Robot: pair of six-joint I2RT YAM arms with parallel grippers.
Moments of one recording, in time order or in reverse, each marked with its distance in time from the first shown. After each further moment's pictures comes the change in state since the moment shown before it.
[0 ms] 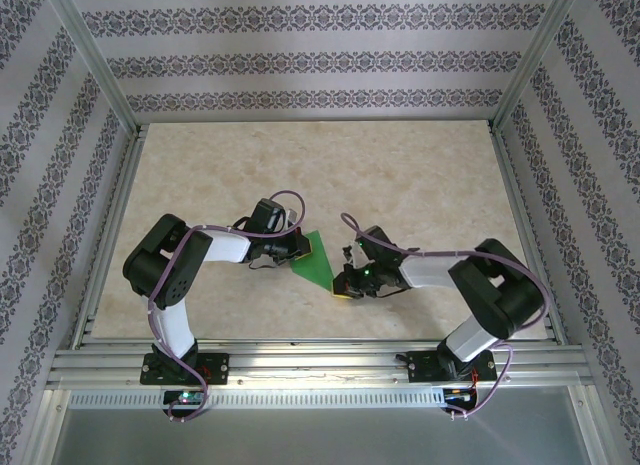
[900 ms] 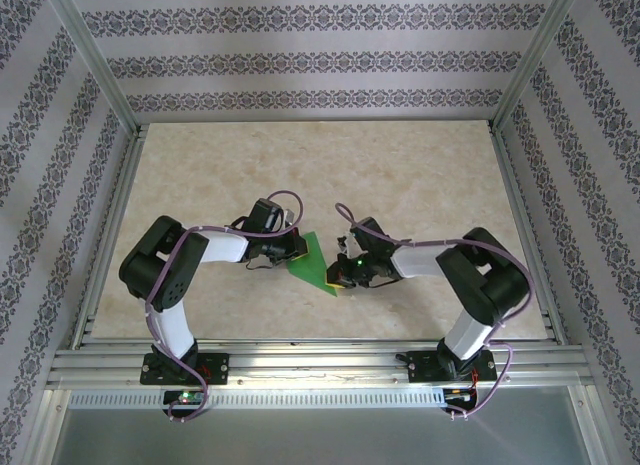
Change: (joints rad) left arm 0.008 -0.027 -0.003 -0.060 -0.023 0.031; right arm -0.005 0.106 0.089 0.051 0.016 0.012
